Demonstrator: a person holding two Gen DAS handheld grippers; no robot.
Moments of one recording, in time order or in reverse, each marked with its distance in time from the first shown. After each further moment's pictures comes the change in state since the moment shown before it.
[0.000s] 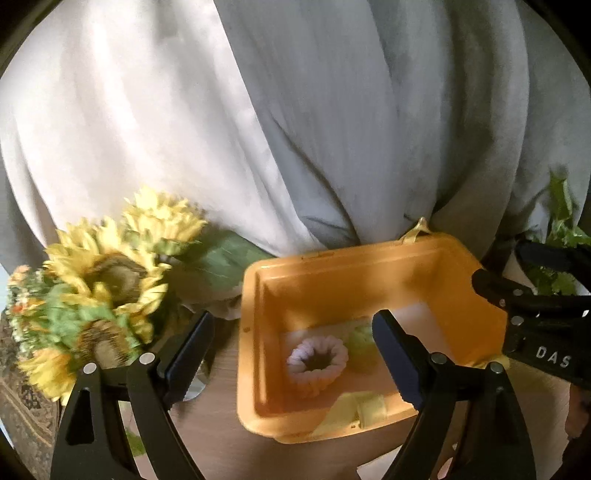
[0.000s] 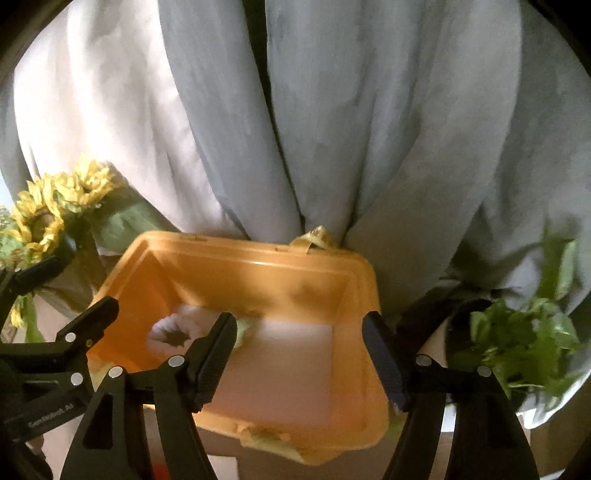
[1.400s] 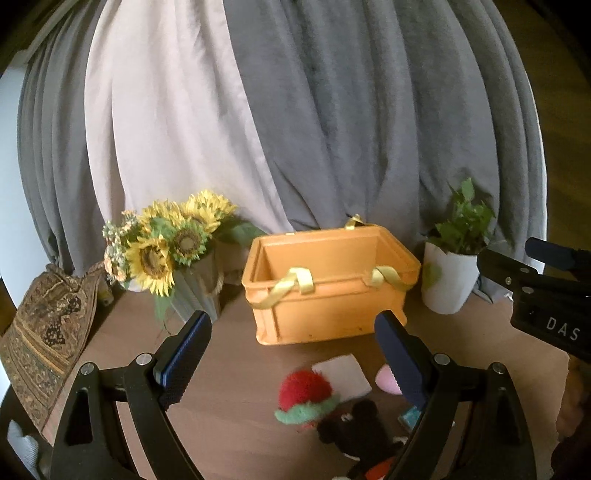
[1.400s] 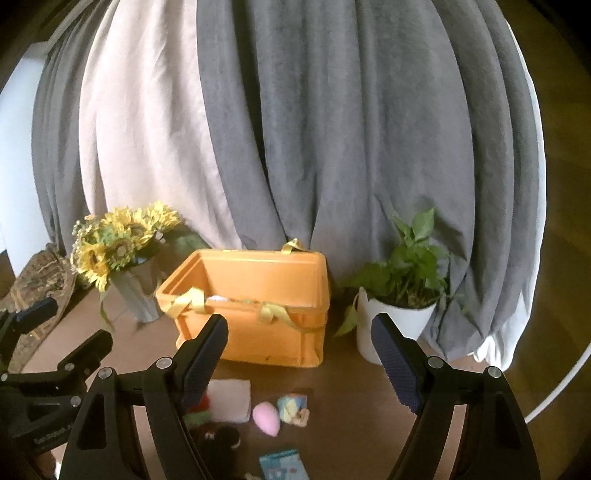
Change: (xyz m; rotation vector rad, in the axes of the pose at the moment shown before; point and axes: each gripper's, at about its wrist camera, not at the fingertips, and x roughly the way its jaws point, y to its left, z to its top) left arm -0.205 -0.048 -0.134 -0.048 -0.175 0.024; right arm -0.208 -0.015 -0.145 0.076 -0.274 0.010
